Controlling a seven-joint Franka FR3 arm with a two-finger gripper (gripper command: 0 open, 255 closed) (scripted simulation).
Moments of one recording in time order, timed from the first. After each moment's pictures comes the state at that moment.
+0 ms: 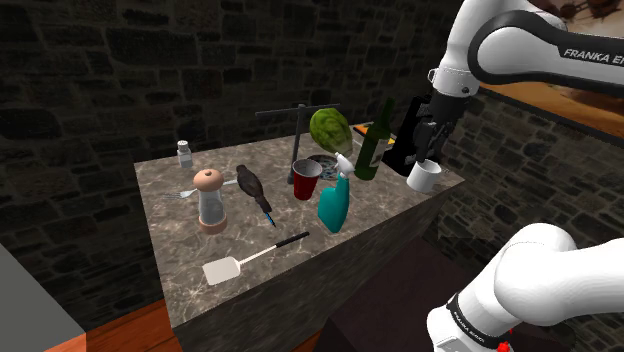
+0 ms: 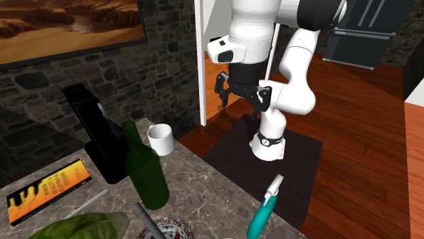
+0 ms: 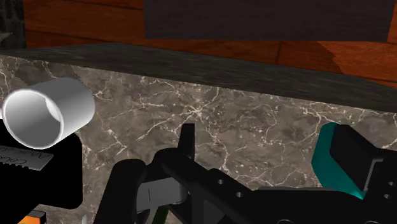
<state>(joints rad) 0.01 -0.74 -0.07 -2.38 -0.12 1.56 -0.05</state>
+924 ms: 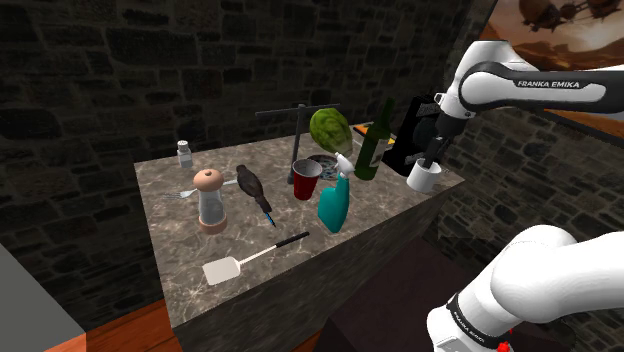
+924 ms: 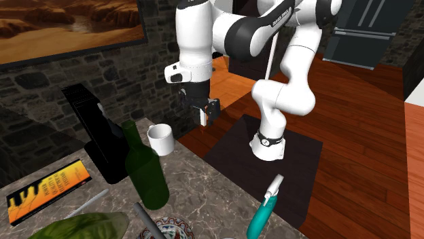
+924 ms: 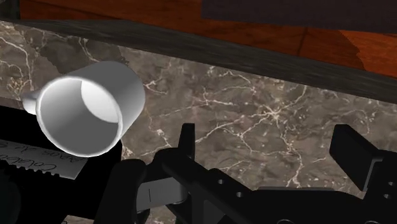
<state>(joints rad) -0.06 -0.63 -0.37 -2.48 -0.27 1.85 -0.36</state>
